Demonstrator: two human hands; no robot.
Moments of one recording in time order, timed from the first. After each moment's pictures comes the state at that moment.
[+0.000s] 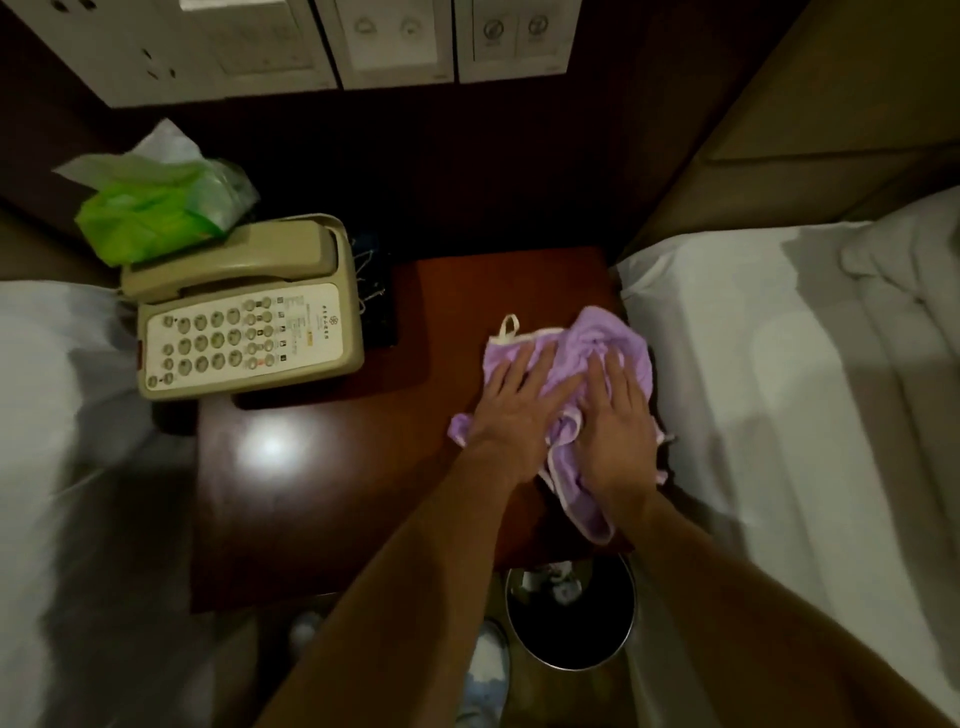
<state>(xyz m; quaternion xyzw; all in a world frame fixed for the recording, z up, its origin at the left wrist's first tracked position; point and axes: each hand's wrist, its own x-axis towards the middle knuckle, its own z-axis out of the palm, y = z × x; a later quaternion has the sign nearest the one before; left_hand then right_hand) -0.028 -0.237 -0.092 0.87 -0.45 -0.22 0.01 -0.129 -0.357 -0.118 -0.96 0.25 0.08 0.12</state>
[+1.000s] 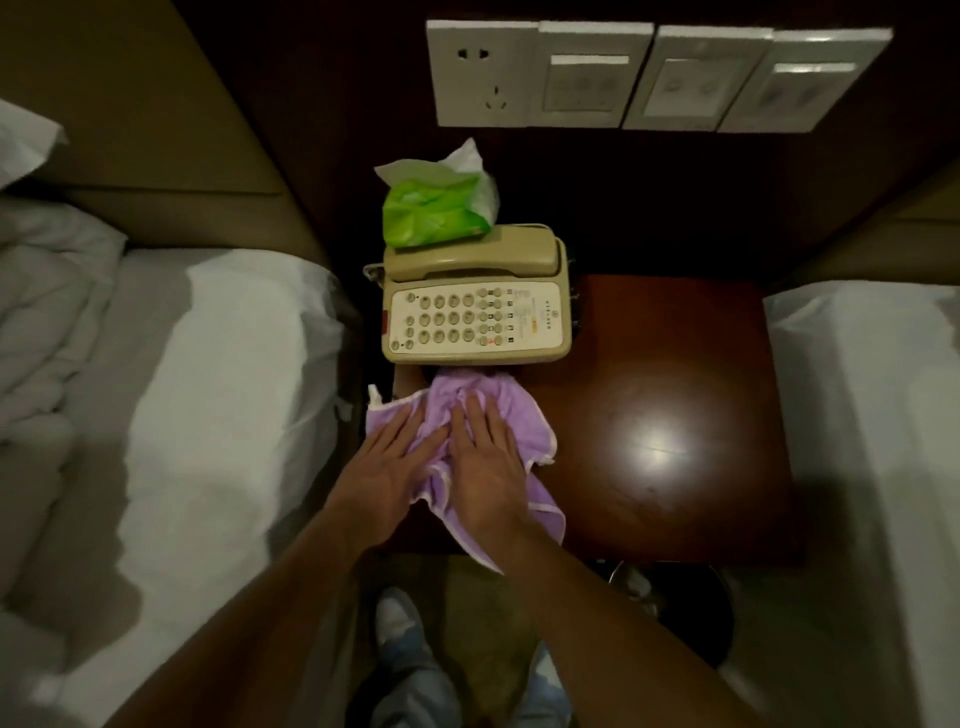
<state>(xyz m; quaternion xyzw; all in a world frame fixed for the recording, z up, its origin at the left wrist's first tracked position) 0.010 0.128 -0.085 0.91 -0.35 -0.24 0.03 -0.042 -0.036 -0.099 -0.97 0.03 0.15 0.20</state>
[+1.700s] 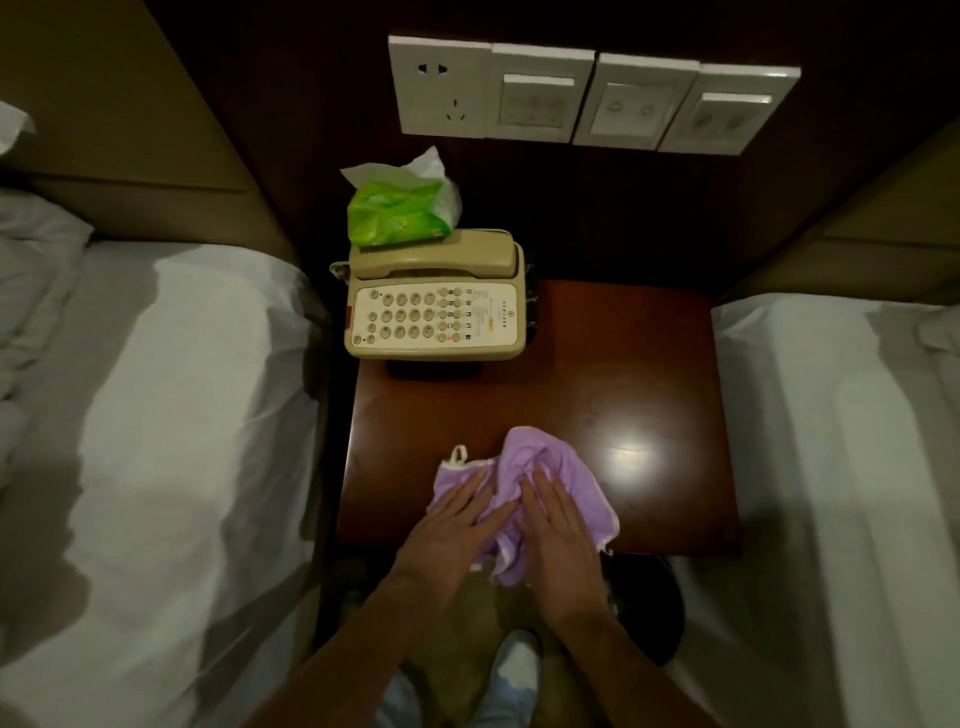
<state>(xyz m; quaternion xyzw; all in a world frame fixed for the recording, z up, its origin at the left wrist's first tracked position) -0.098 0.032 -0.090 0.87 -0.42 -0.23 0.07 -0.182 -0.137 -0.105 -0.94 0.12 0.14 0.29</state>
